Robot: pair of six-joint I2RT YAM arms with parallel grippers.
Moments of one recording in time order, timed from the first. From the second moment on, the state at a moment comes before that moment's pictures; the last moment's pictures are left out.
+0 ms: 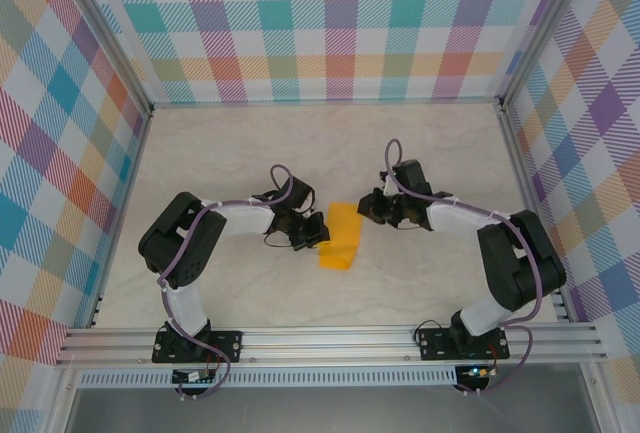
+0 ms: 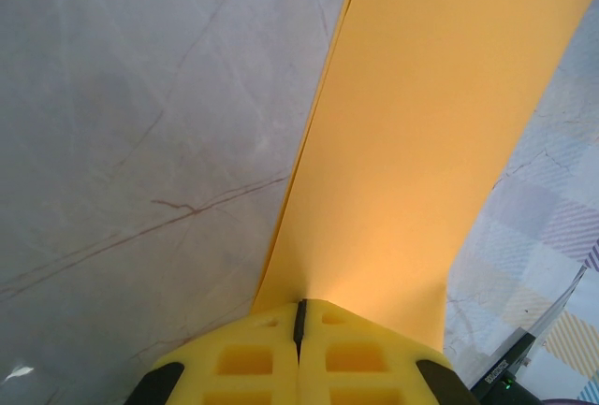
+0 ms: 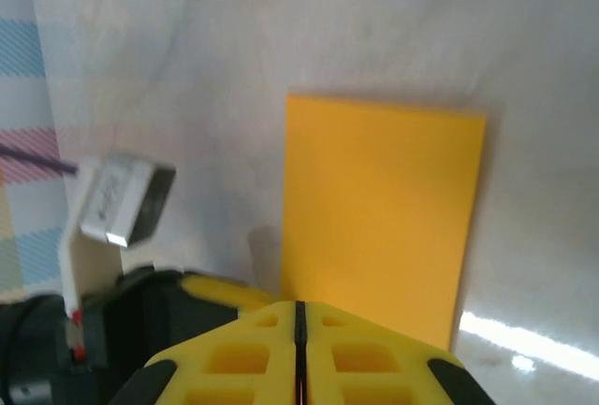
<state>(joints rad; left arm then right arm) -0.63 1.85 0.95 -0.21 0.50 -0.92 0.44 1.58 0.77 -0.08 -0.56 0.80</state>
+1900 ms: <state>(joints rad) -0.63 1.84 0.92 -0.18 0.49 -0.92 0.66 1.63 0.62 -0.06 -0.61 0.89</state>
